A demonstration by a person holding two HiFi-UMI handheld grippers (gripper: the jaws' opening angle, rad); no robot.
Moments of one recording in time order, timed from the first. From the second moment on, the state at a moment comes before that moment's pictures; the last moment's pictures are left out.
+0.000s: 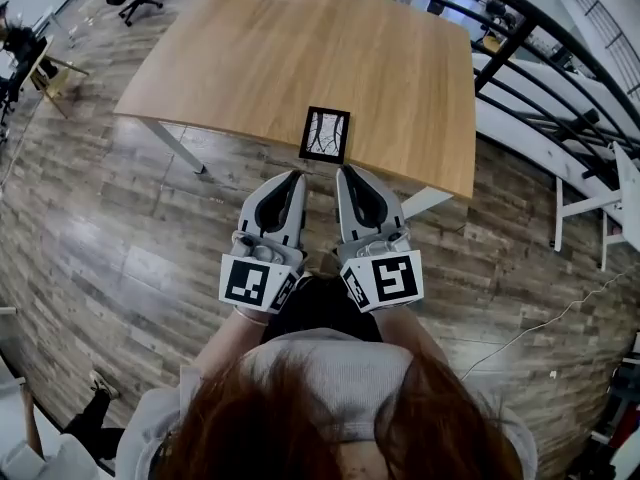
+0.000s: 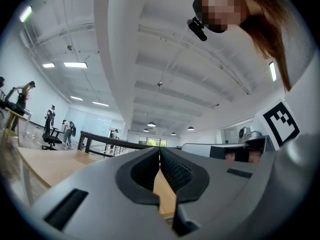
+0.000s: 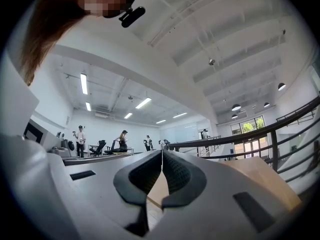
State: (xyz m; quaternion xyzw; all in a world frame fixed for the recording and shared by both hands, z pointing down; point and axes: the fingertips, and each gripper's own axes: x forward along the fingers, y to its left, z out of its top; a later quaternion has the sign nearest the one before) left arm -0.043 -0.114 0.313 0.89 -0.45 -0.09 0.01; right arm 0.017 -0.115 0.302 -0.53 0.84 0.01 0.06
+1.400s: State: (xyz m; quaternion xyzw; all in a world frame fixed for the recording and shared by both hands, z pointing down) left arm -0.094 -0.154 0.405 0.84 -0.52 -0.05 0.10; right arm -0.021 -0.274 0.595 -0.32 0.72 0.31 -0.54
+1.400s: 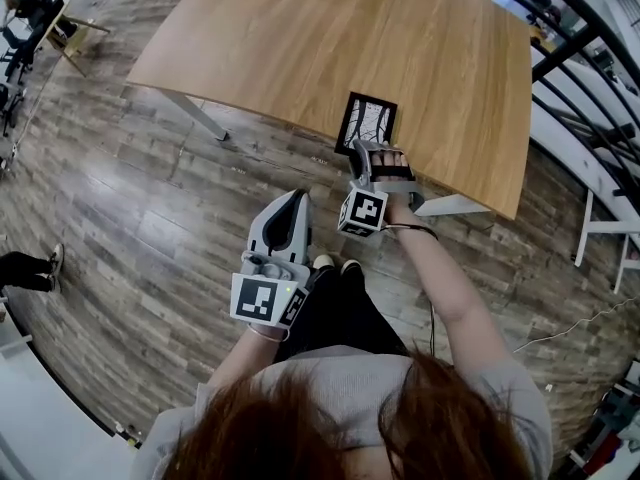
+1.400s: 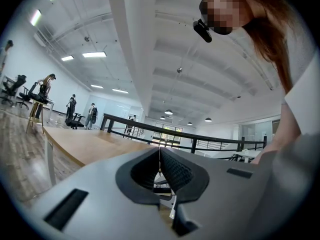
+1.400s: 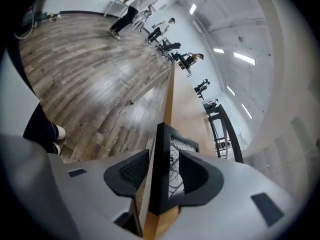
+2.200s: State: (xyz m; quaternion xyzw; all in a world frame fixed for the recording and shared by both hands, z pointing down) left arm -0.108 -0.152 0.406 0.84 -0.52 -0.06 0.11; right arm -0.018 -0.275 0.556 -0.43 0.74 0.26 -0.45
